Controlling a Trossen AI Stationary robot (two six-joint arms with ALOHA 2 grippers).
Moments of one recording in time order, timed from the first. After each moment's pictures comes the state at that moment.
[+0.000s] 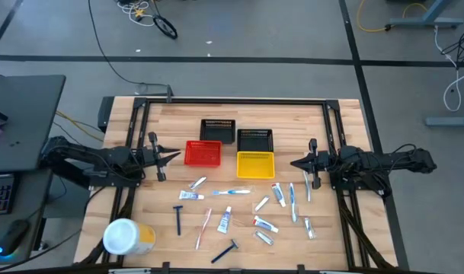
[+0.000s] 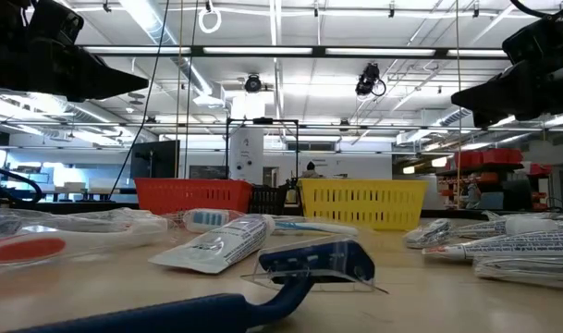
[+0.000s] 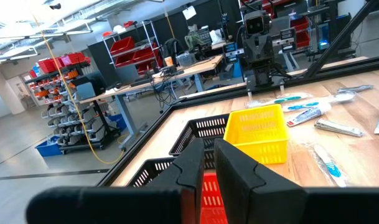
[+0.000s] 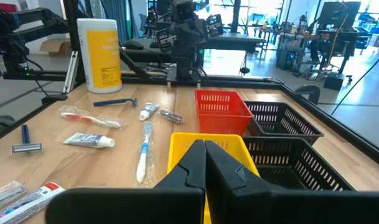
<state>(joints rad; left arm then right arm) -0.20 0.17 0.01 0.20 -0.51 0.29 0.07 0.12 0.01 0.03 0.08 -0.04</state>
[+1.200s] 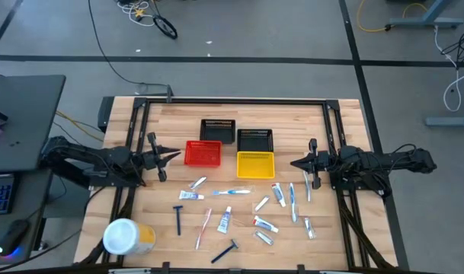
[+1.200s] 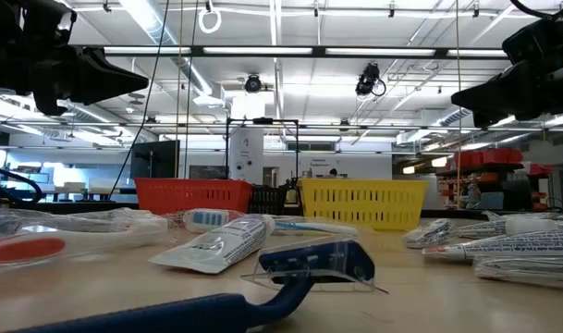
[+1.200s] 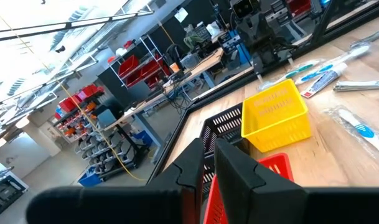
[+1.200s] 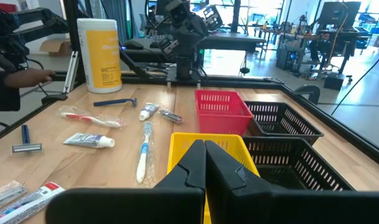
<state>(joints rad) -0.20 0.17 0.01 0.20 -0.51 0.58 0.07 0.12 0.01 0.03 0.08 -0.04</state>
